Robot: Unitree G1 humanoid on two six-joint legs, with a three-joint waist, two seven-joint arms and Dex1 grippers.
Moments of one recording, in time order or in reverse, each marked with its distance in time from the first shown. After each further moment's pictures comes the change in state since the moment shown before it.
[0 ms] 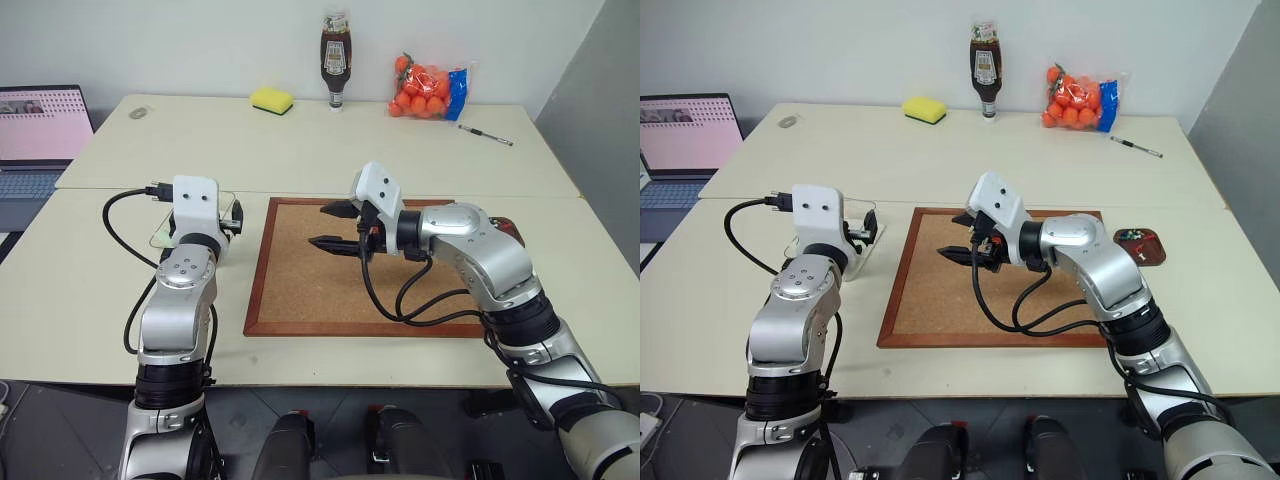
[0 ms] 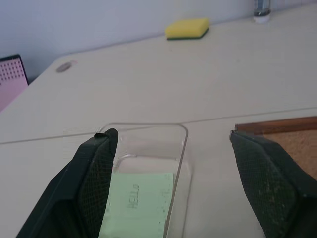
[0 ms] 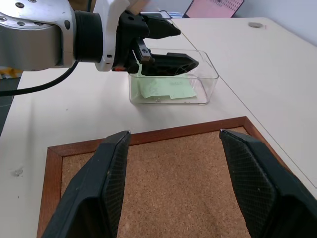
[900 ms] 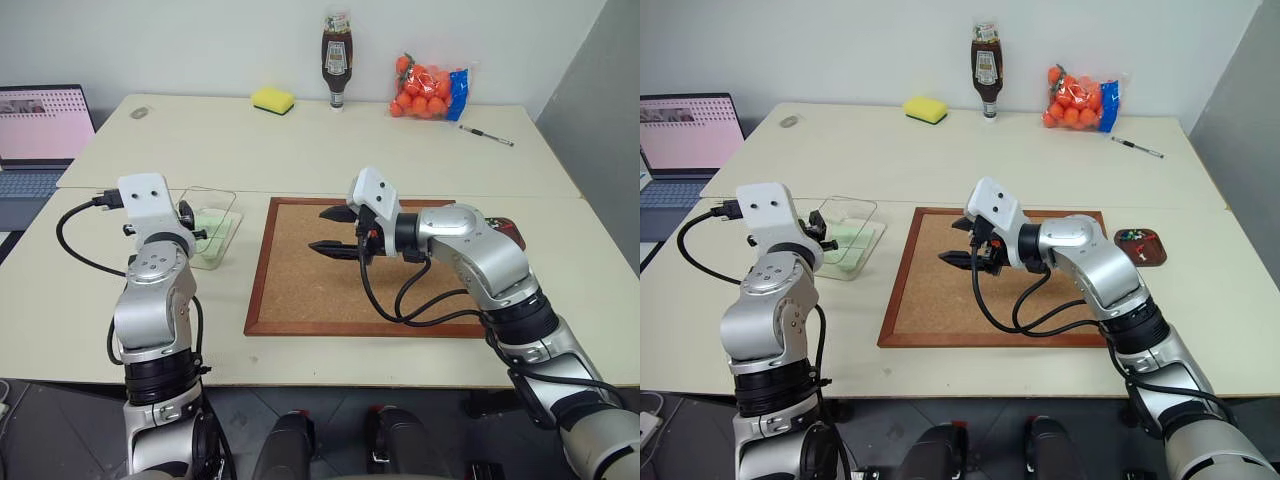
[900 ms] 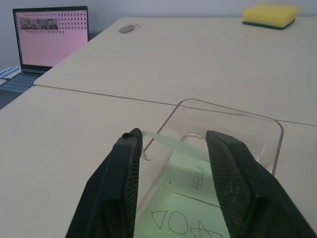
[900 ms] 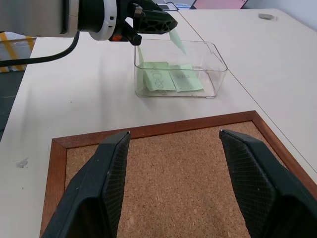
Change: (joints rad) left arm -0.045 -0.033 0.191 0.016 -0.001 0.140 0.185; right arm -0.023 -0.011 0.048 0.035 -0.001 0.004 0.039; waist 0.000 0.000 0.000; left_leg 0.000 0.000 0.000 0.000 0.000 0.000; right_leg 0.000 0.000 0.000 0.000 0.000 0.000
